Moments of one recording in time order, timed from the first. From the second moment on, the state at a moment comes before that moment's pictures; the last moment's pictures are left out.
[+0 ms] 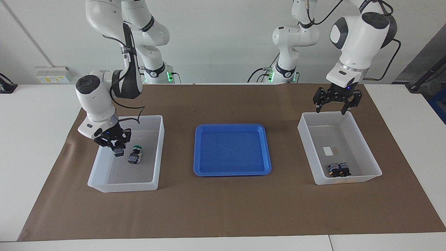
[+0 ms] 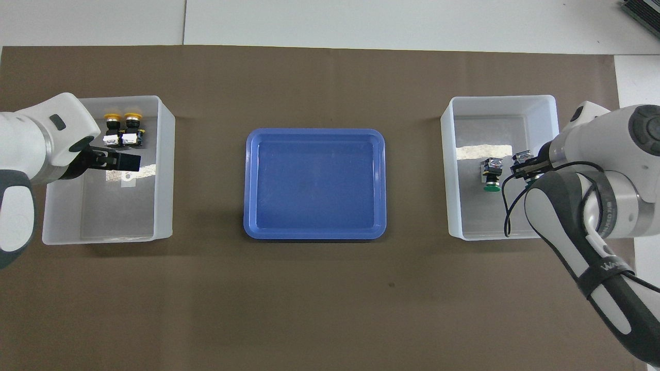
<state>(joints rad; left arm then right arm) -0.05 -0.12 -0.05 -1.93 0.02 1.95 0.10 -0.08 0.18 0.01 -2.10 -0.11 2.38 -0.26</state>
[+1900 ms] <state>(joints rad) -0.02 -0.03 -0.02 -1.64 0.02 1.61 0.10 0.01 -0.01 -0.08 -1.57 -0.05 1.60 0.19</state>
